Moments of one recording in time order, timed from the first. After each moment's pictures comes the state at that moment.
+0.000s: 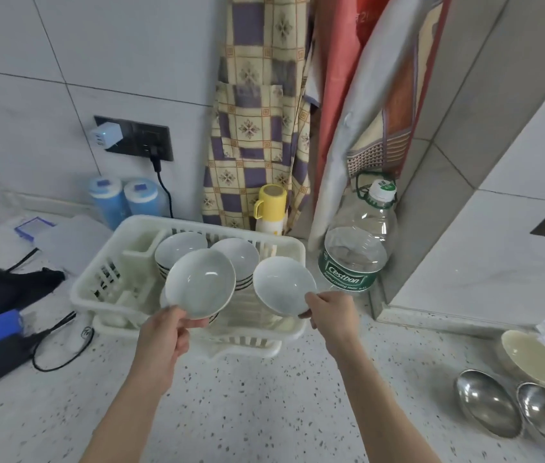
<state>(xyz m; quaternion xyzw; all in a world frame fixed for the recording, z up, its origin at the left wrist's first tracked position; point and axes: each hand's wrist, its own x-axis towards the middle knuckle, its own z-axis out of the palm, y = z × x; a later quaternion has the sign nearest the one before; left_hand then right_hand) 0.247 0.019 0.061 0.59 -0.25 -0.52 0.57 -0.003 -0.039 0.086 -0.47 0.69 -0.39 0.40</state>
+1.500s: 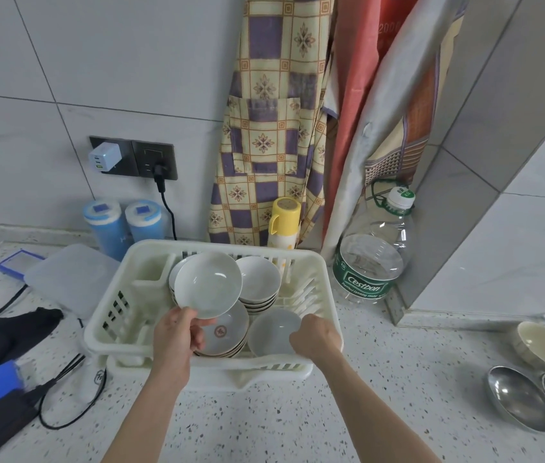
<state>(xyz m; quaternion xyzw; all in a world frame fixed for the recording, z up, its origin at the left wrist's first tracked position) 0.304 -0.047 0.038 0.56 -0.26 -0.52 0.59 0.080 -0.072 0.044 -0.58 0.78 0.01 0.24</state>
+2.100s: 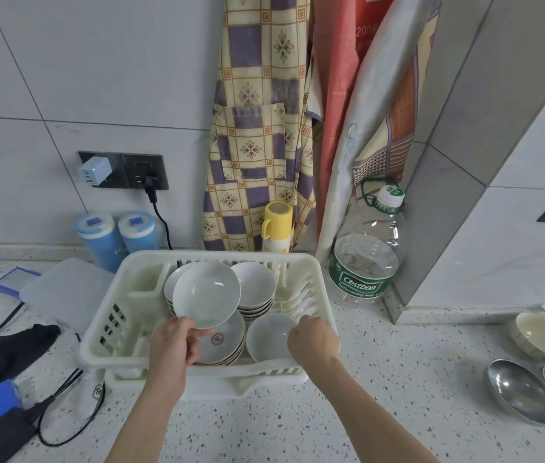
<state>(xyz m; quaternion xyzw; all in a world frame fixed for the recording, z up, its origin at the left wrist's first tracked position) 0.302 -0.044 0.044 0.57 -0.28 -0.52 0.57 0.080 -0.064 0.039 -0.63 0.76 -0.01 0.14</state>
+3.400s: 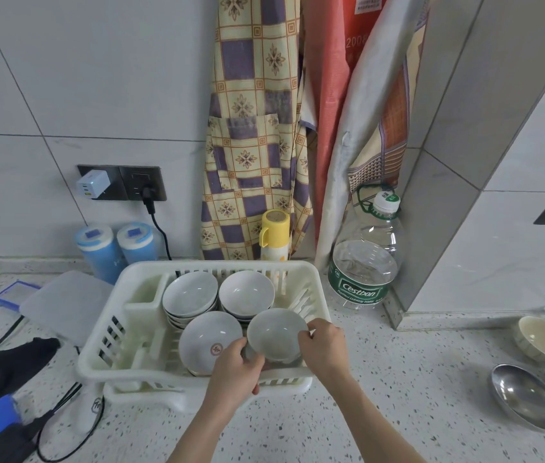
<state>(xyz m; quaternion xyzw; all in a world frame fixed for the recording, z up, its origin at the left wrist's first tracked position) 0.230 -0.027 0.043 0.63 -0.52 -0.47 0.32 0.062 -0.057 0.040 -0.53 0.75 -0.29 0.26</state>
